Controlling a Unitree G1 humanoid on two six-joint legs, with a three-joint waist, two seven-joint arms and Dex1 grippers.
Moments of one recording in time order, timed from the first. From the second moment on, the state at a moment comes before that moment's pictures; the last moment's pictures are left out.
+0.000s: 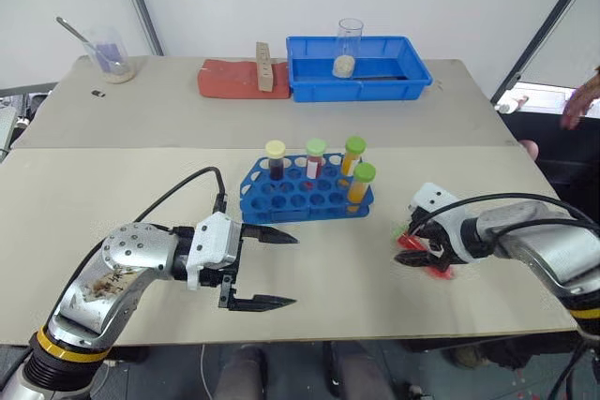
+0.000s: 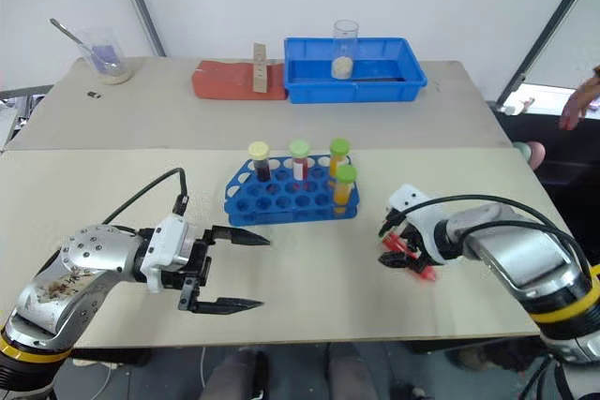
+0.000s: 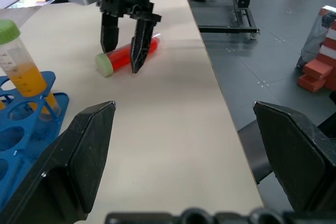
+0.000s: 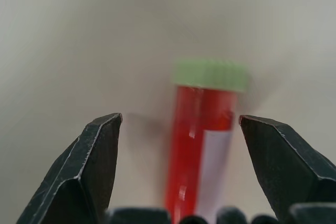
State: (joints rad) left arm -0.18 0.77 -0.08 -0.50 -0.54 0.32 -1.21; right arm -0.53 -1.03 0.33 -0.31 0.40 1.19 0.81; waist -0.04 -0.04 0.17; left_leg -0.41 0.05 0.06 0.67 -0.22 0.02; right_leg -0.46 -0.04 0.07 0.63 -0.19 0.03
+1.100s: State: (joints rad) left arm -0.12 0.75 0.17 -0.33 -0.60 0.31 -1.12; right arm -0.34 -0.24 0.07 -0.45 0.42 0.57 0.56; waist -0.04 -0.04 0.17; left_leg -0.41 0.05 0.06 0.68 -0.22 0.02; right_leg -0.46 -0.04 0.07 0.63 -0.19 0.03
